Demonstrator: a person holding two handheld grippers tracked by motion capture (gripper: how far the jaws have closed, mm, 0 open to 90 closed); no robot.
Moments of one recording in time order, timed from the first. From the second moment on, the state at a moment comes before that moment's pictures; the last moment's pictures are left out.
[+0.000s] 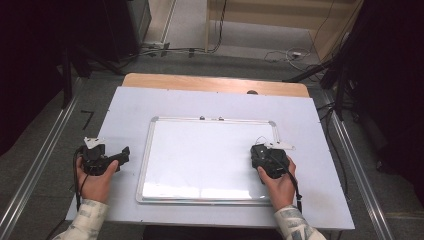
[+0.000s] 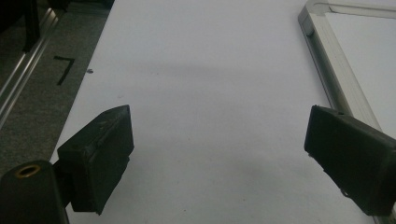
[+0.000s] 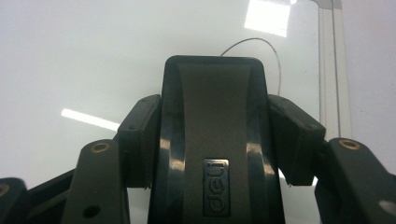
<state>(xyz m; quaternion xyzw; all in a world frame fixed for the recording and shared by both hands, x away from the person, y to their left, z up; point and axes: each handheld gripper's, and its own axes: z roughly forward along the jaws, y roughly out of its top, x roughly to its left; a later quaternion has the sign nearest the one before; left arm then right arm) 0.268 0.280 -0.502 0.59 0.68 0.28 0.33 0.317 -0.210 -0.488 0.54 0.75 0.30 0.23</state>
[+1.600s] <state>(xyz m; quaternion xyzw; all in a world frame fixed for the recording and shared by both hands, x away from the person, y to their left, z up) 0.271 0.277 -0.503 0.59 0.68 0.28 0.33 0.311 -0.195 -0.488 0.52 0.77 0.29 0.24</state>
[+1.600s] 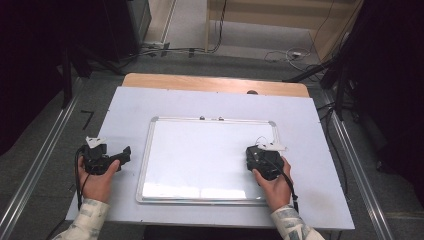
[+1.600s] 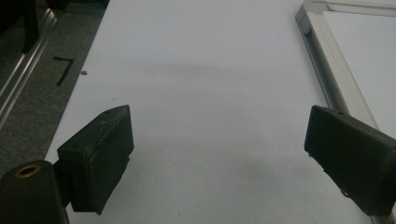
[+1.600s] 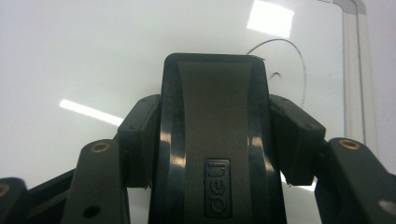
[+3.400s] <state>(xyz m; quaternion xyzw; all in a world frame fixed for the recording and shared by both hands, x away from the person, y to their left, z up) 0.270 0.279 -0.502 0.59 0.68 0.28 0.33 0.366 -0.190 -0.485 0.55 0.75 0.27 0.24</state>
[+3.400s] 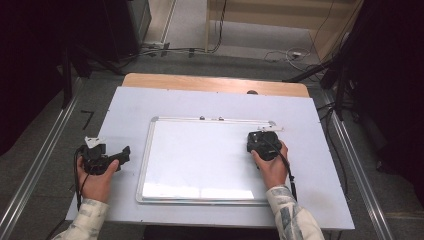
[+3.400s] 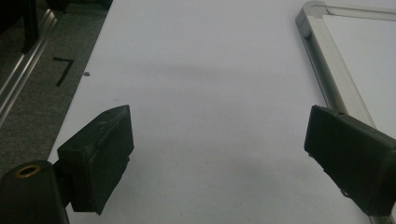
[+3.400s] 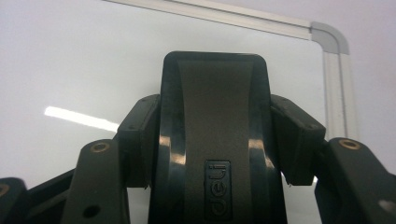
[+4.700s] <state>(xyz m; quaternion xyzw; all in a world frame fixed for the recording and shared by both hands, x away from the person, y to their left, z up) 0.270 0.279 -0.503 0.59 0.68 0.28 0.33 0.368 -0.211 -0.485 0.56 0.75 0.26 0.24</state>
